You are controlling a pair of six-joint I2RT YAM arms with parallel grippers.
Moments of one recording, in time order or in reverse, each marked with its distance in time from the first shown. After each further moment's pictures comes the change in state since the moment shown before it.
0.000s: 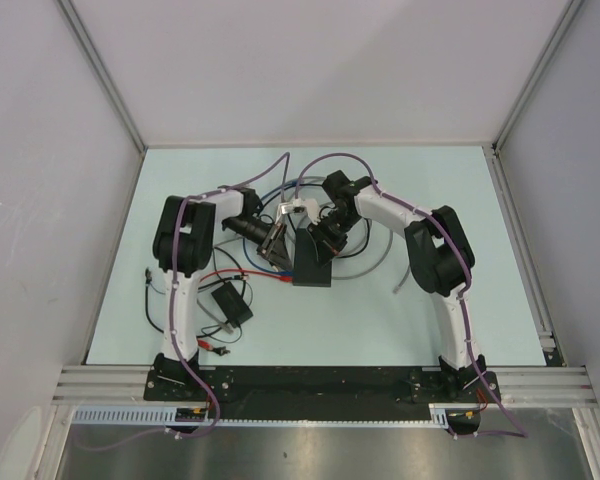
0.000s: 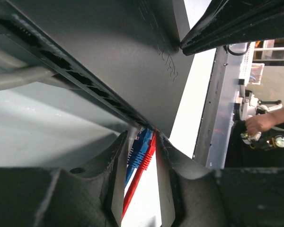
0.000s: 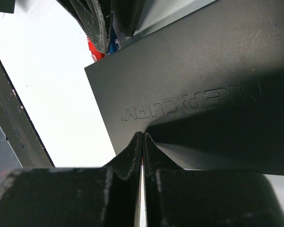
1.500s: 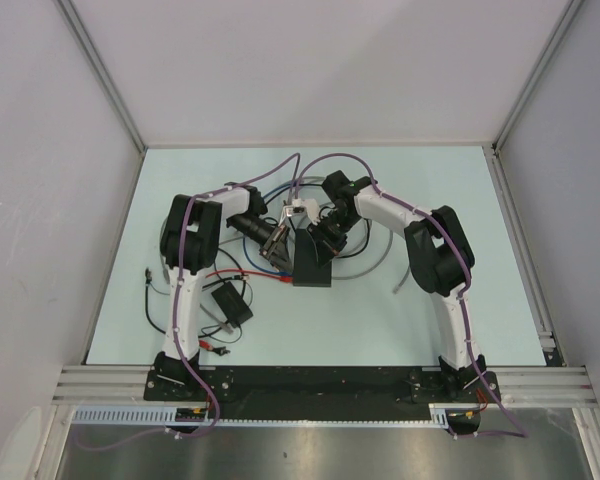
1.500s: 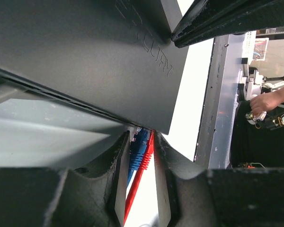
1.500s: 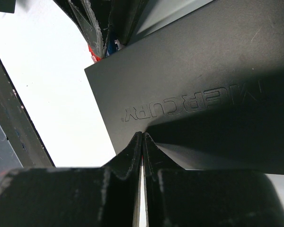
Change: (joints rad) left arm -0.024 0.077 0.111 -0.201 -0.006 0.198; right arm 0.005 0.002 0.000 0.000 0.000 0.000
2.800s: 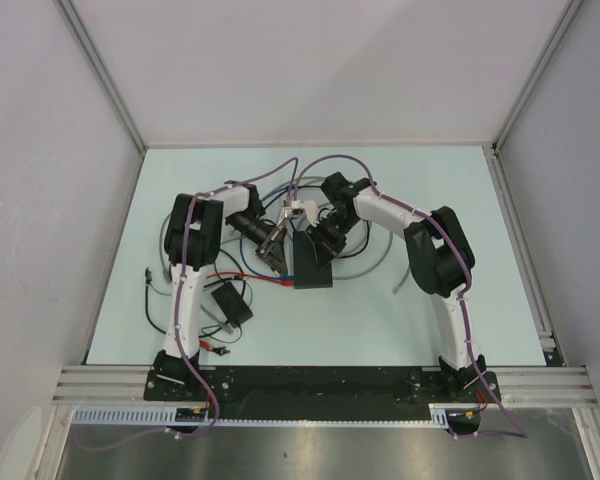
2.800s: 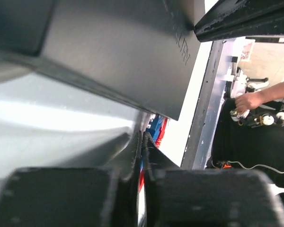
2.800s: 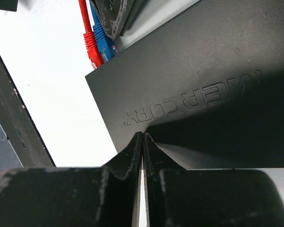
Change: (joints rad) left arm 0.023 0.075 0.087 -0.121 -0.053 -0.015; right arm 0.005 -0.008 -0.017 0.011 -0.001 0.001
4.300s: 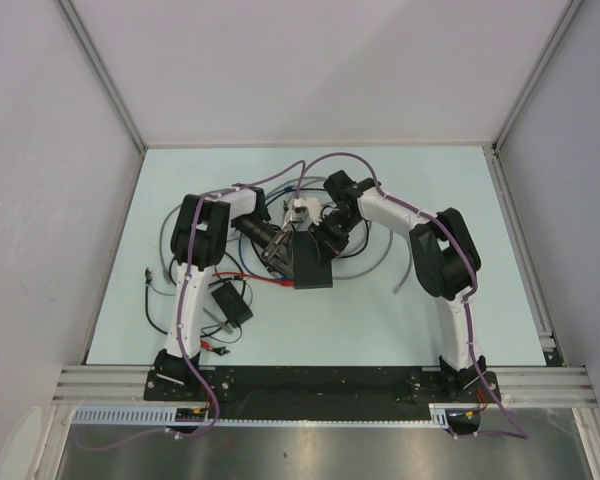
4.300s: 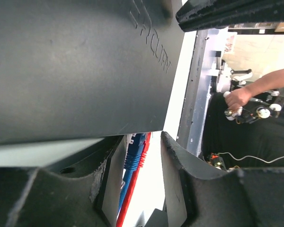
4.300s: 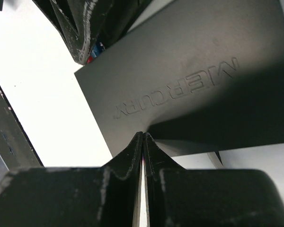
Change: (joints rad) left arm -0.035 0.040 0.025 -0.072 0.061 0.071; right arm -0.007 -0.051 -0.037 0.040 0.042 -0.004
